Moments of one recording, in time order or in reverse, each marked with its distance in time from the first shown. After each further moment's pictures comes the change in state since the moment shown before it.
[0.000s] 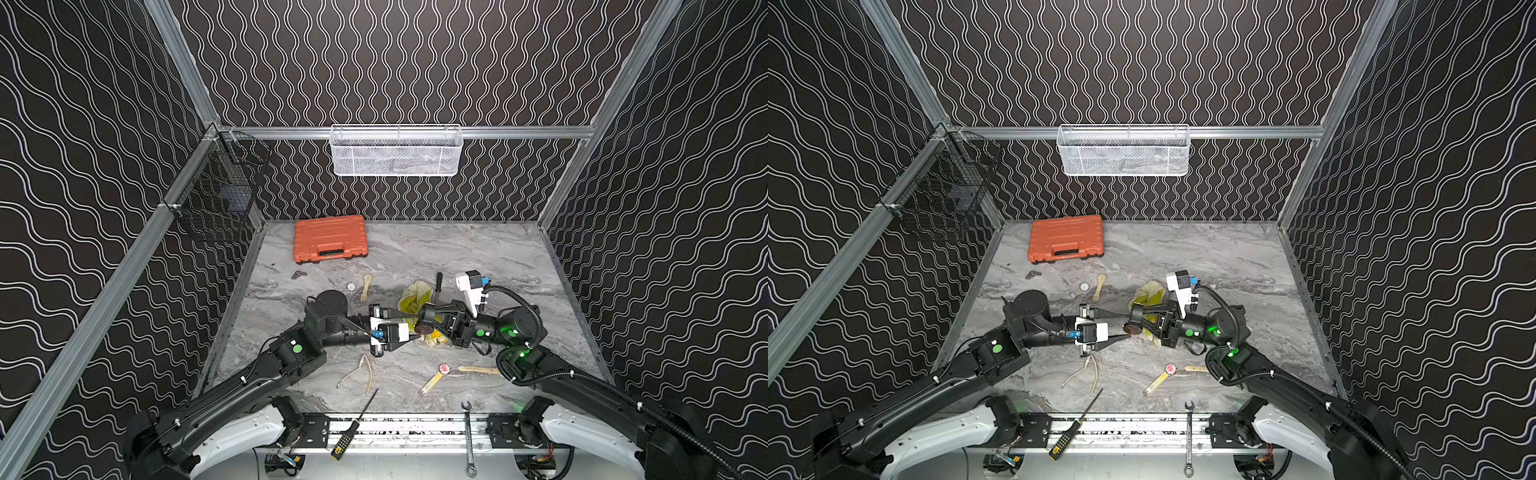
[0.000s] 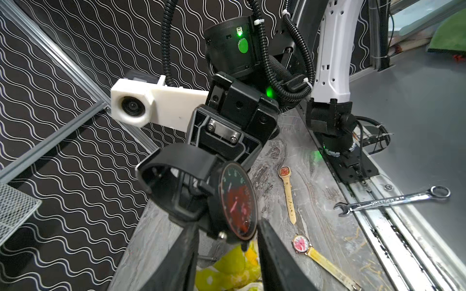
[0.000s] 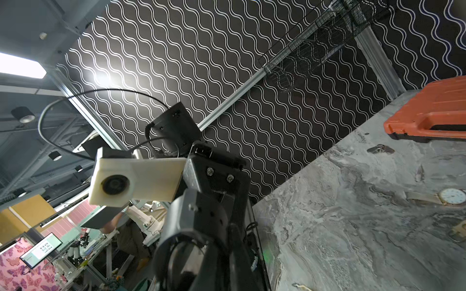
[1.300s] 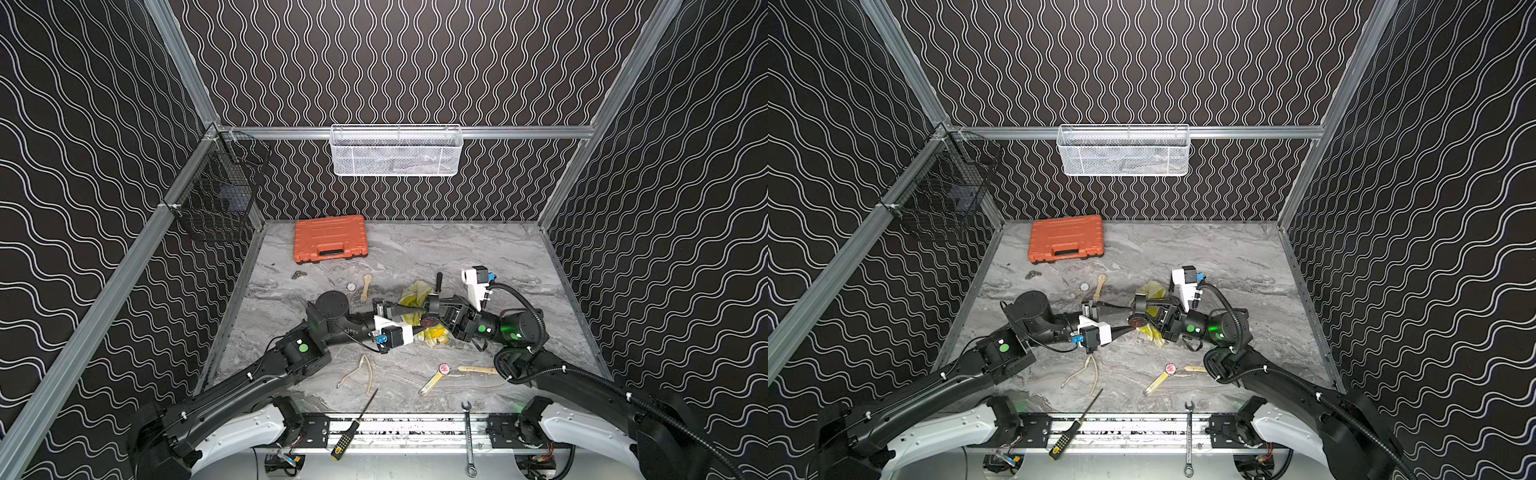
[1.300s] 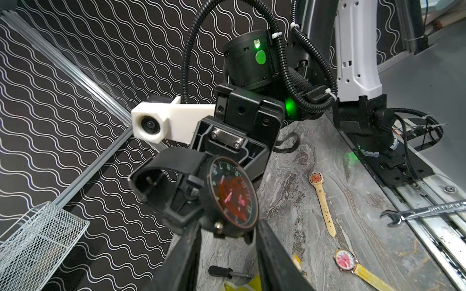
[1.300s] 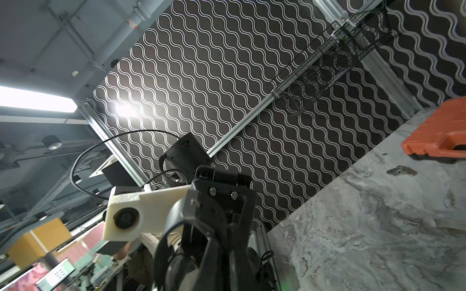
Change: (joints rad) left arm -0.024 0.036 -0.011 0.148 -0.054 0.068; right arm 0.013 0.030 -0.001 0.137 0.073 0.091
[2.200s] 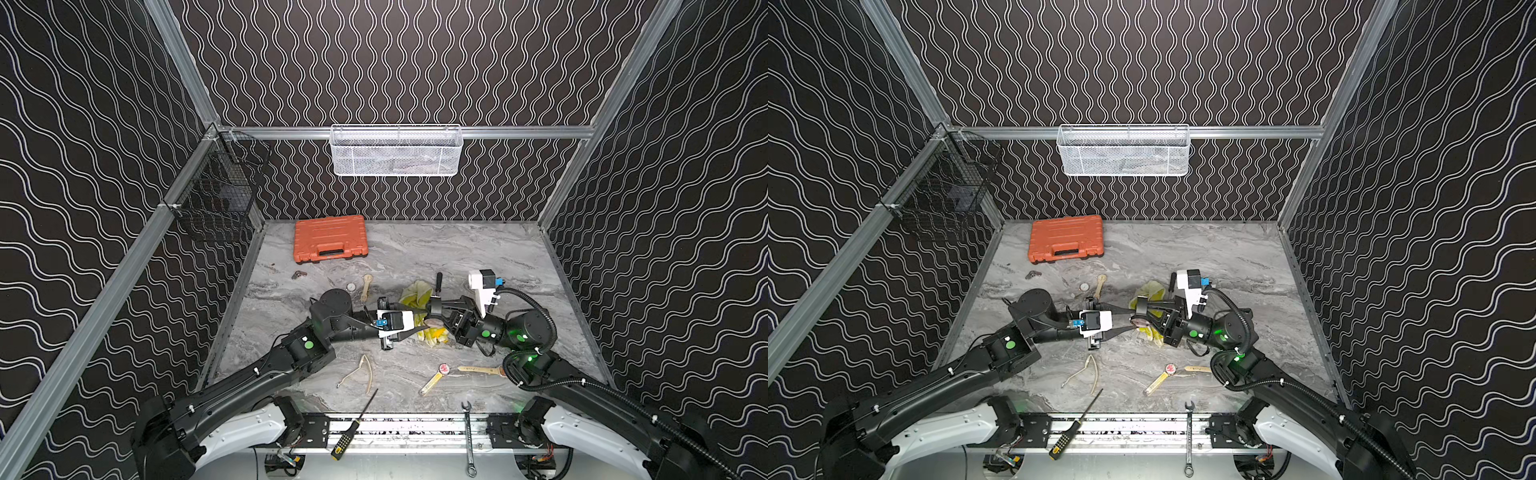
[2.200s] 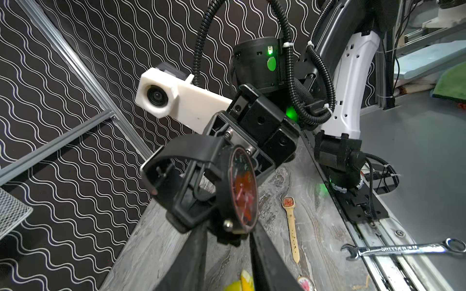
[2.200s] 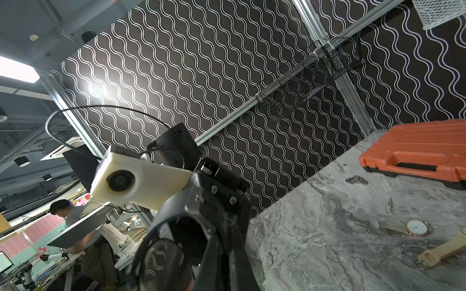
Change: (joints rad) left arm -0.002 0.040 0.000 0.083 0.071 -0.252; right arm 0.013 -0.122 0.006 -0.214 0.047 -0.193
